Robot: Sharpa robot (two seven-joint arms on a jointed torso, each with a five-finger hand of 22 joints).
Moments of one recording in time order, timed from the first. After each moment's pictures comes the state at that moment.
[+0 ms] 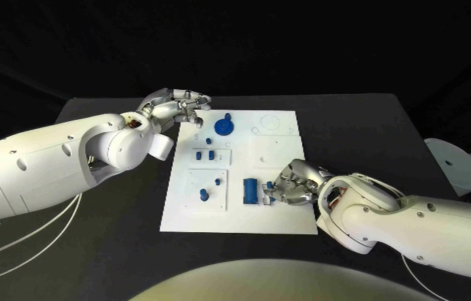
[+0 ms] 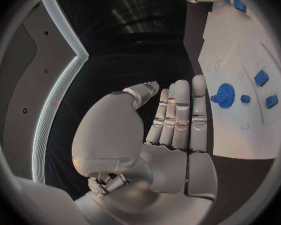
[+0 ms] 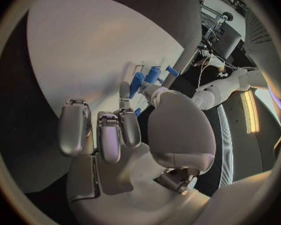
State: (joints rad) left arm 1.18 -0.90 -0.04 1.52 -0.11 -0.19 0.21; left_hand 1.29 -0.17 0.58 0.07 0.22 0.87 0.16 0.33 0.33 0.99 0.10 0.47 0.13 1.10 0.03 1.11 0.44 0.17 1.11 0.13 0.42 1.23; right arm 1.02 -0.94 -0.16 1.89 -1.29 -0.47 -0.55; right_hand 1.08 -0.24 0.49 0.29 0.11 1.17 0.03 0.17 0.70 1.47 -0.04 1.39 1.31 1.46 -0.10 1.56 1.31 0.08 1.47 0.02 1.25 1.31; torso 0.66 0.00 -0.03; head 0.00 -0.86
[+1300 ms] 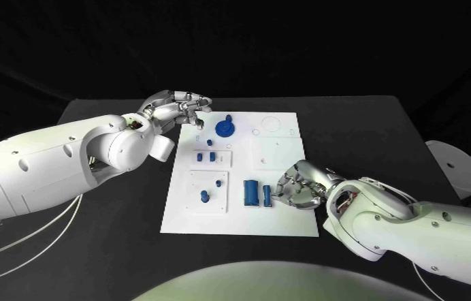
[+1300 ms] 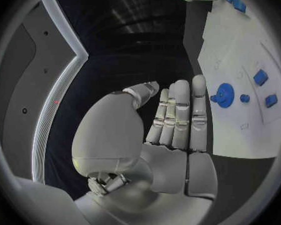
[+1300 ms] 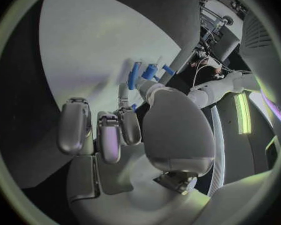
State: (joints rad) left arm 1.18 -0.90 -0.04 1.52 -0.11 -0.19 0.21; left_hand 1.29 -0.17 0.58 0.07 0.22 0.87 0.16 0.34 0.33 0.99 0.10 0.47 0.13 1.10 0.03 1.11 0.44 0.17 1.11 0.13 0.41 1.23; right arm 1.01 -0.99 -0.16 1.92 -1.34 -0.51 -0.48; right_hand 1.23 -0.25 0.51 0.20 0.07 1.12 0.05 0.13 0.69 1.47 -0.03 1.35 1.31 1.47 -0.09 1.56 1.31 0.08 1.47 0.02 1.21 1.31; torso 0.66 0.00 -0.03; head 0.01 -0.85
